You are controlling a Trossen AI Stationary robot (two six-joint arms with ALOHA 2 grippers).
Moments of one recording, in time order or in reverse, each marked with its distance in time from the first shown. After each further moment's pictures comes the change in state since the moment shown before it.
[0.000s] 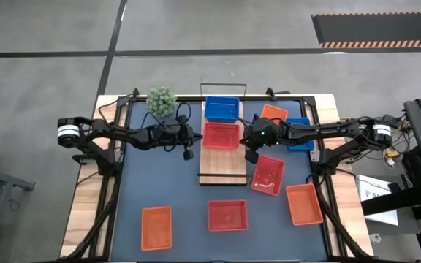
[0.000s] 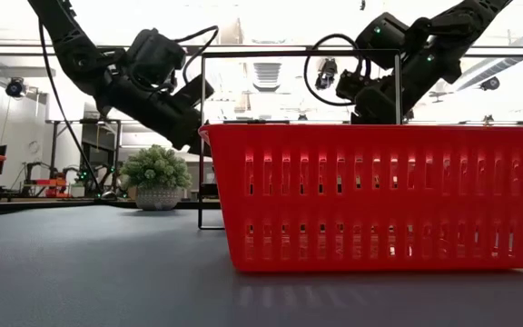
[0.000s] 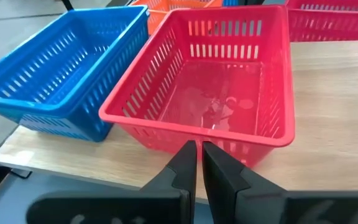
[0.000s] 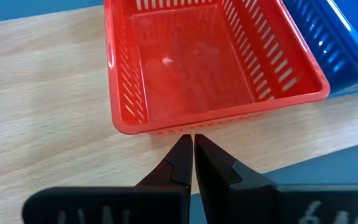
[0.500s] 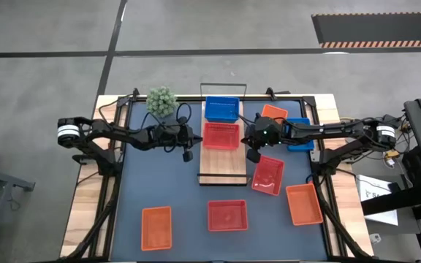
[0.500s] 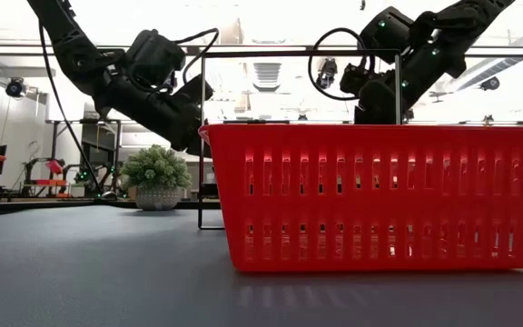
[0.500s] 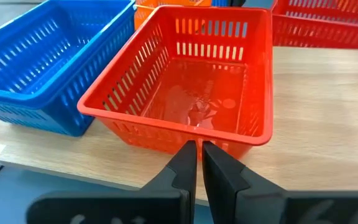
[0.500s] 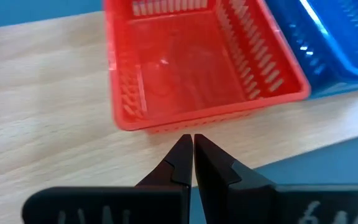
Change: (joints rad) left arm -0.006 0.000 -0.004 -0.007 0.049 -0.064; right arm 0.000 -0.045 0.000 -0.036 0.013 -0.001
